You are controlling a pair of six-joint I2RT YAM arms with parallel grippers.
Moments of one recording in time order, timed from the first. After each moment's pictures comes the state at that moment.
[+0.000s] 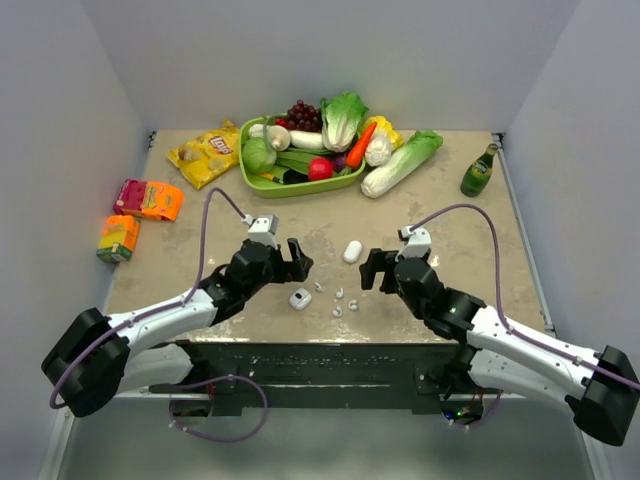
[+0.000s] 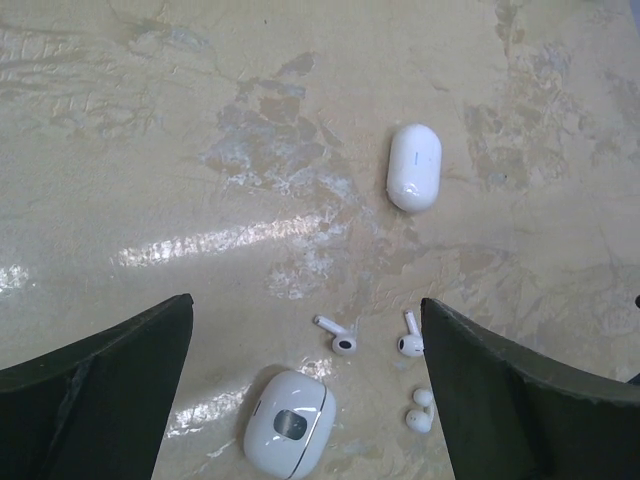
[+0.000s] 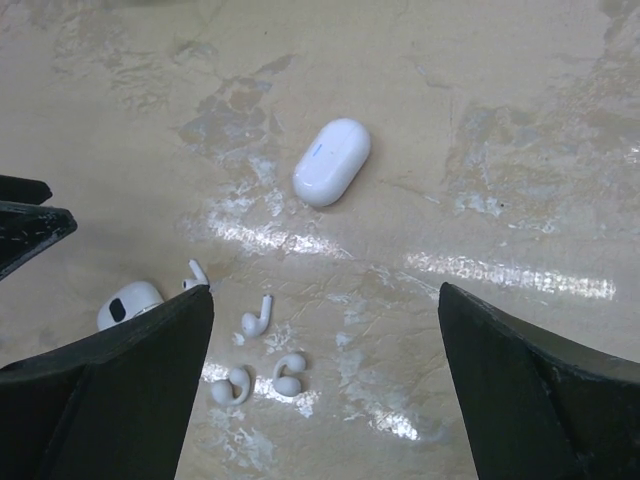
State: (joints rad) left arm -0.74 1.15 0.46 0.22 -0.19 -0.62; right arm 0.88 0.85 0.49 -0.14 0.49 0.59
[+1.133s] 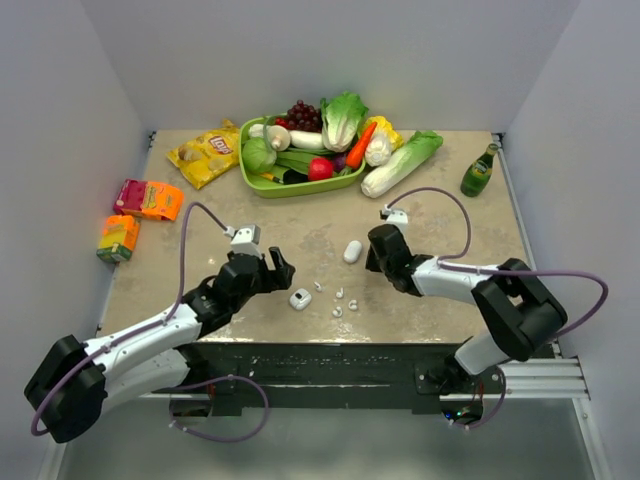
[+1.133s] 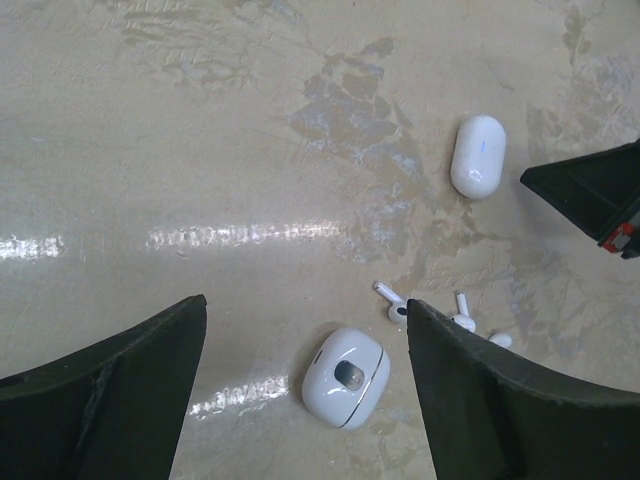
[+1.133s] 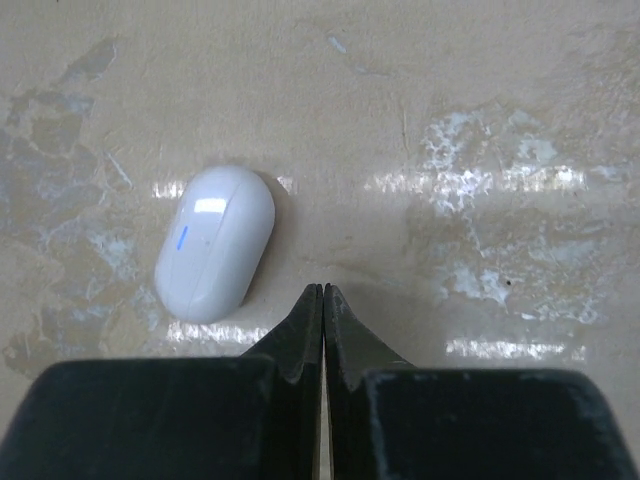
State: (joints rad) left arm -0.74 0.97 0.39 0.06 -0.30 -0.68; right arm 0.64 1.49 0.60 0.14 0.36 0.61
